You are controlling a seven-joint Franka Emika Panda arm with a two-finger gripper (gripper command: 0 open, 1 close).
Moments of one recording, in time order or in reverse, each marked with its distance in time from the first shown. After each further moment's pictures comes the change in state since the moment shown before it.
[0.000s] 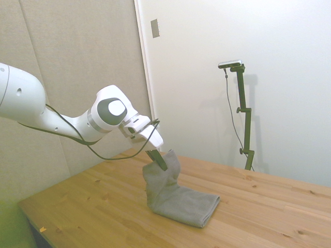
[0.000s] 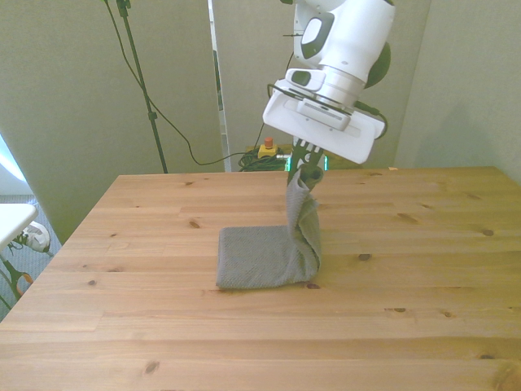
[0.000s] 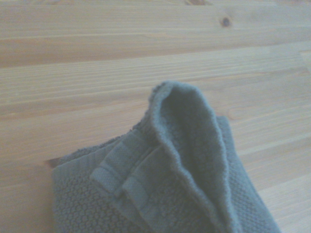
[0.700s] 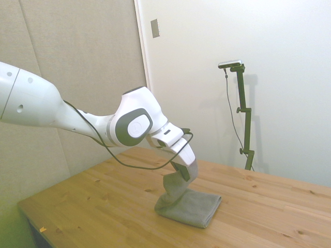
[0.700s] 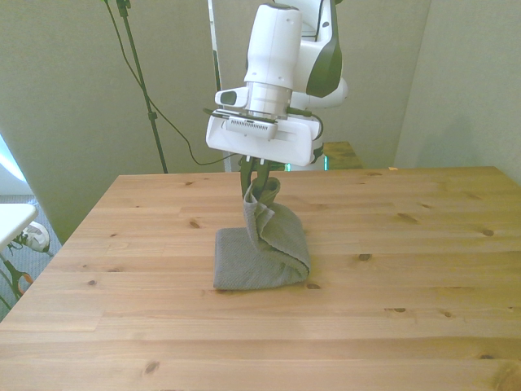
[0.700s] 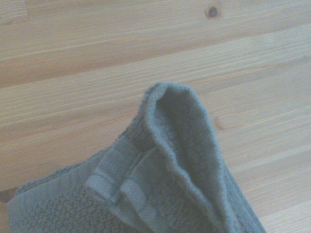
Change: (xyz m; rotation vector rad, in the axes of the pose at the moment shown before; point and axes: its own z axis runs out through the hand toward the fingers) arm 0.070 0.047 0.069 0.146 -0.163 0.052
